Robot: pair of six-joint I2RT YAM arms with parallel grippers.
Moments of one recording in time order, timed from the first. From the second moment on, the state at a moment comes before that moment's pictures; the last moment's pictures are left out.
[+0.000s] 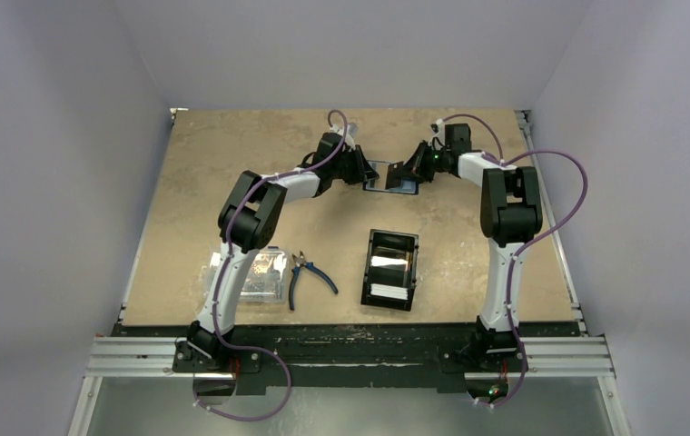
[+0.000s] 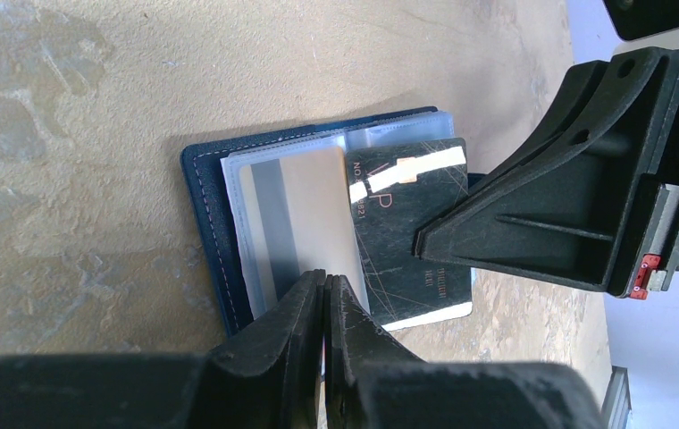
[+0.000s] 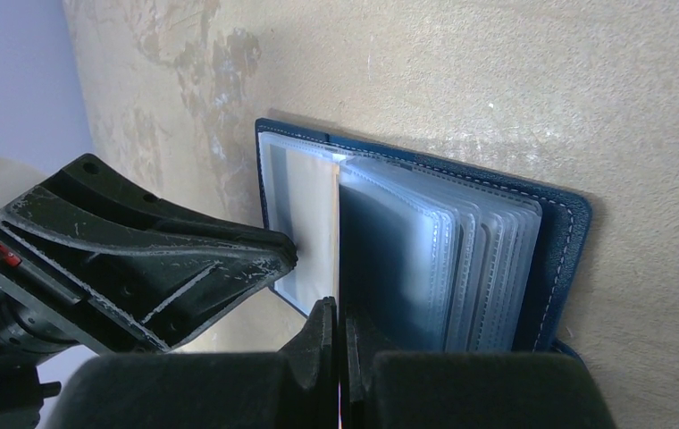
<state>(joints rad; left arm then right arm) -0.50 2.42 1.69 0.24 0.37 -0.70 0.07 2.24 1.55 -0.17 -0.68 0.56</state>
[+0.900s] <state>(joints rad) -0.49 2.42 1.69 0.24 0.40 -0.70 0.05 2.37 1.72 -0.30 -0.84 0.51</state>
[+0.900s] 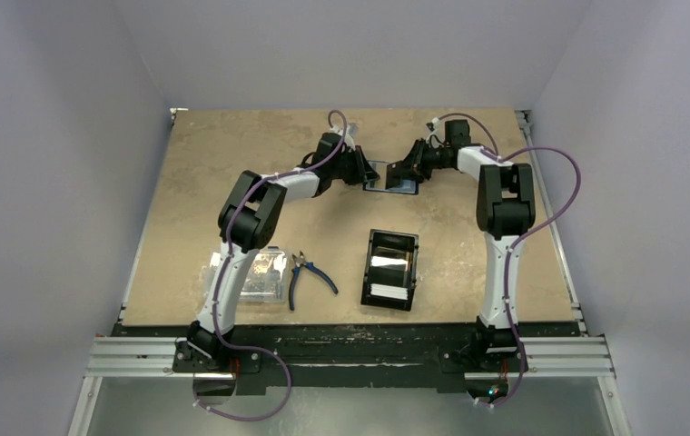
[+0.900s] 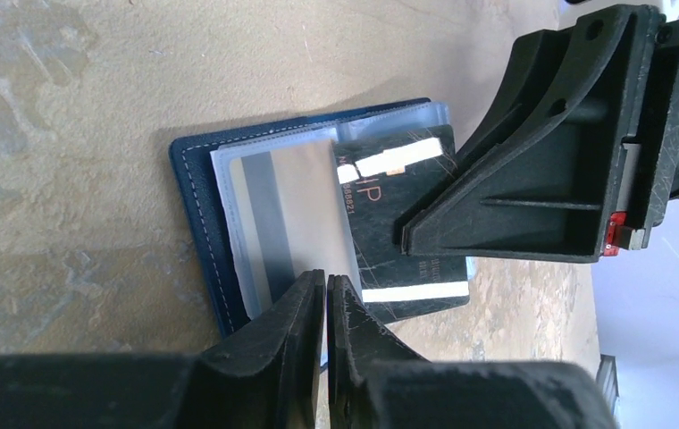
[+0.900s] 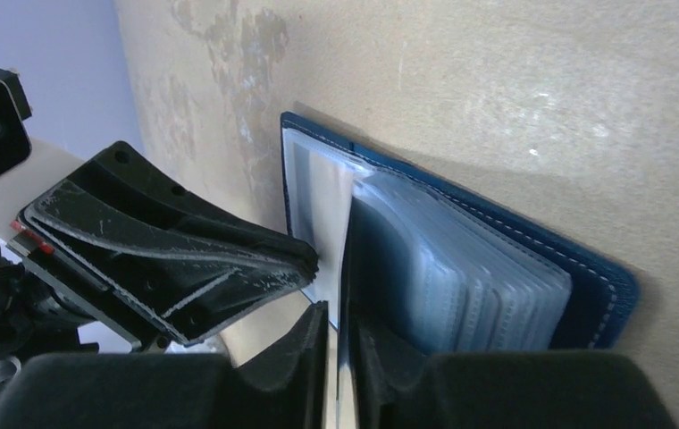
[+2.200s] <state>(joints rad) -0.43 2.37 1.61 0.25 0.53 -0.77 0.08 2.25 1.68 -0.37 -0.64 0.42</state>
